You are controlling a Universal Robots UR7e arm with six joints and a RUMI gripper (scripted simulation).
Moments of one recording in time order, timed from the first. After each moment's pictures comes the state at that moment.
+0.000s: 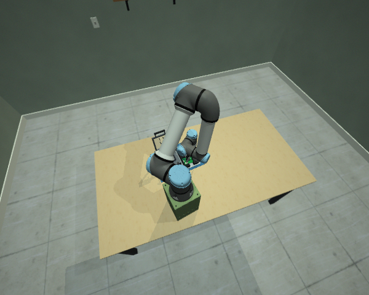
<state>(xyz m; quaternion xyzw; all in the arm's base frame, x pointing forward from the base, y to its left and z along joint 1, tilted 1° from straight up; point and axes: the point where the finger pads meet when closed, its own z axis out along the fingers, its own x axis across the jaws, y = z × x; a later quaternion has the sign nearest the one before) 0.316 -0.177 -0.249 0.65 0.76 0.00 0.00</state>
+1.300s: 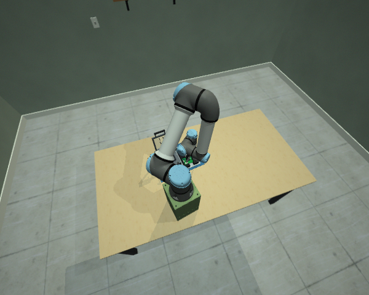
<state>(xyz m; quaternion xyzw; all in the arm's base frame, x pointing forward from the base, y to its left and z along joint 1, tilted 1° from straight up) 0.318 -0.178 -0.249 0.65 0.76 0.00 0.00</state>
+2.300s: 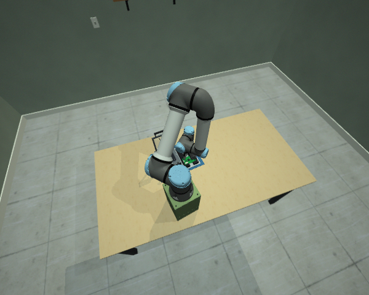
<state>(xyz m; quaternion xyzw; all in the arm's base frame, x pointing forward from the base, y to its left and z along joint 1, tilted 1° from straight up) 0.353 -0.167 -0.248 0.65 0.76 0.00 0.00</state>
